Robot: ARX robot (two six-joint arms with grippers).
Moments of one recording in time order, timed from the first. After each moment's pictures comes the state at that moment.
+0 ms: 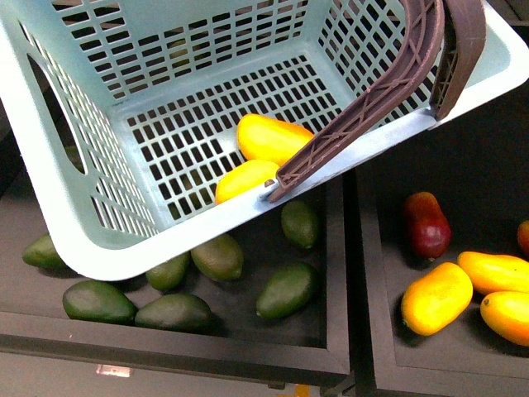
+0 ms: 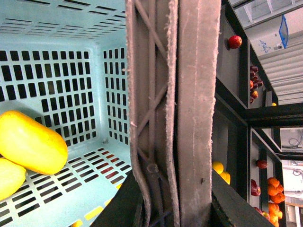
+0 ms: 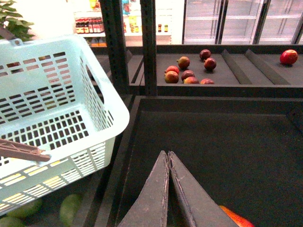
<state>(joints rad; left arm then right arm) -0.55 1.67 1.29 -0.07 0.06 -0.98 0.00 0.25 0.02 0.25 0.00 0.00</state>
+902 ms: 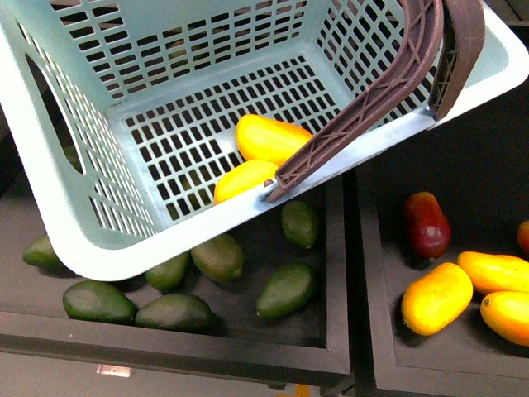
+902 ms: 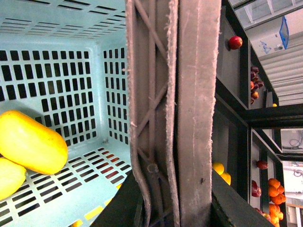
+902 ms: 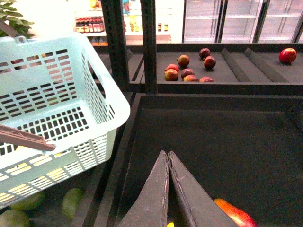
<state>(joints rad) -0.55 1.67 1.29 -0.07 0.06 -0.98 0.00 0.01 0.02 0.00 0.00 0.00</state>
